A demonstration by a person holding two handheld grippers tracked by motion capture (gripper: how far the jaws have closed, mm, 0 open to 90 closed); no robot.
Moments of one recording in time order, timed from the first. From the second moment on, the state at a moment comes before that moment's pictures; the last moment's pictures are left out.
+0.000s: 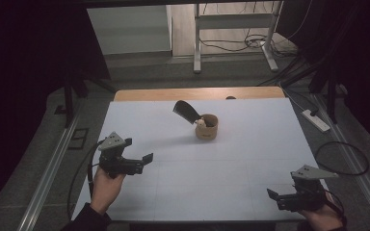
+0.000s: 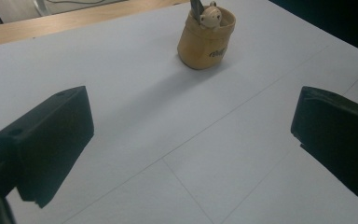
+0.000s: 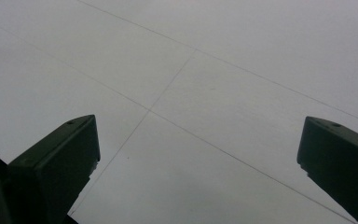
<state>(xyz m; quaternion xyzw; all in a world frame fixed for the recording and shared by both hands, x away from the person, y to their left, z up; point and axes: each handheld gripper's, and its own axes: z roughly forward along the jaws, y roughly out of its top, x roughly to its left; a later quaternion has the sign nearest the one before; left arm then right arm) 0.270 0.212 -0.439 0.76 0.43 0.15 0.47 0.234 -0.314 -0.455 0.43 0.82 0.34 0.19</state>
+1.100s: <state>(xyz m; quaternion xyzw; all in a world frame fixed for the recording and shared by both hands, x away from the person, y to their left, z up) 0.226 0.238 -0.448 0.75 0.46 0.17 0.44 0.234 -0.313 -0.455 0.43 0.82 0.34 0.19</state>
